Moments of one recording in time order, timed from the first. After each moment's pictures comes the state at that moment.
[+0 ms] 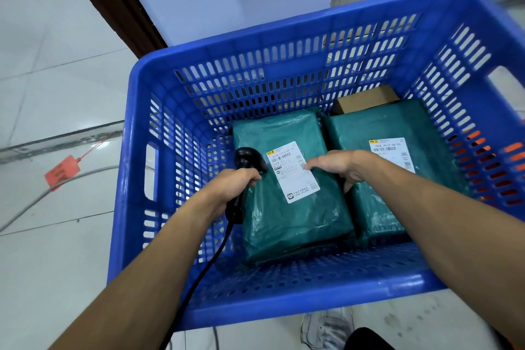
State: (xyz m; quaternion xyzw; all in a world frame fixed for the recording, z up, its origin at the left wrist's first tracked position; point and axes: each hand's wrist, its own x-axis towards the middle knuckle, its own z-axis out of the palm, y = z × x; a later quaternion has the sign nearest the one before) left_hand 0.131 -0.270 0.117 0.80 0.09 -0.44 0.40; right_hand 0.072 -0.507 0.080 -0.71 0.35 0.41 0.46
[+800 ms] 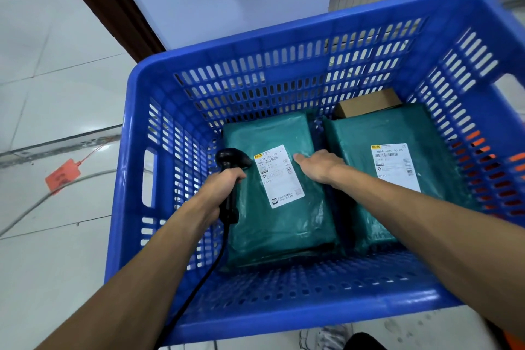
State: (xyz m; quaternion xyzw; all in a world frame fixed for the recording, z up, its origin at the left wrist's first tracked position) left_hand 0.139 -0.261 0.105 0.75 0.18 -0.42 0.48; right_hand 0.082 -0.479 0.075 -0.81 0.37 0.26 0.37
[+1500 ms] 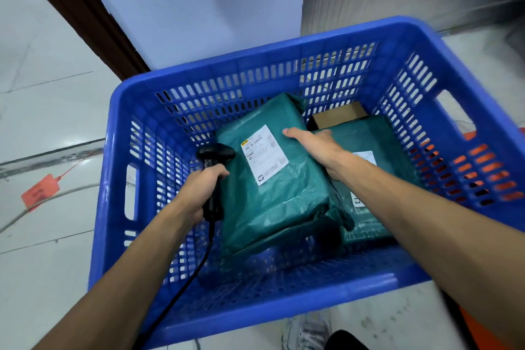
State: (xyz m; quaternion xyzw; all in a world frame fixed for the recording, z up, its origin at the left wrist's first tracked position) left_hand 0.136 -0.279 0.138 0.74 0.18 -0.39 0.52; right_hand 0.076 -0.517 0.129 -0.64 0.45 0.10 0.61
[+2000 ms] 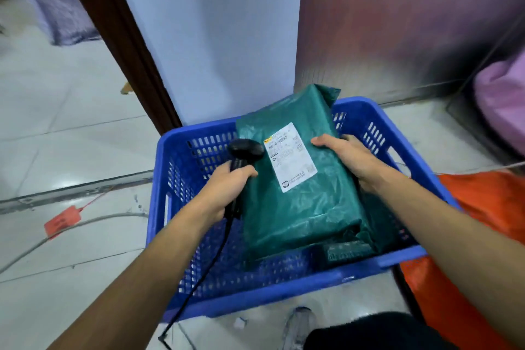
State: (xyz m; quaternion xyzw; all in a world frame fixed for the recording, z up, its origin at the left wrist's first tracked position) left_hand 0.101 -0.297 0.284 0.77 -0.02 -0.32 0.55; right_hand 0.008 -0.534 0.294 -0.66 0.37 -0.02 0.65
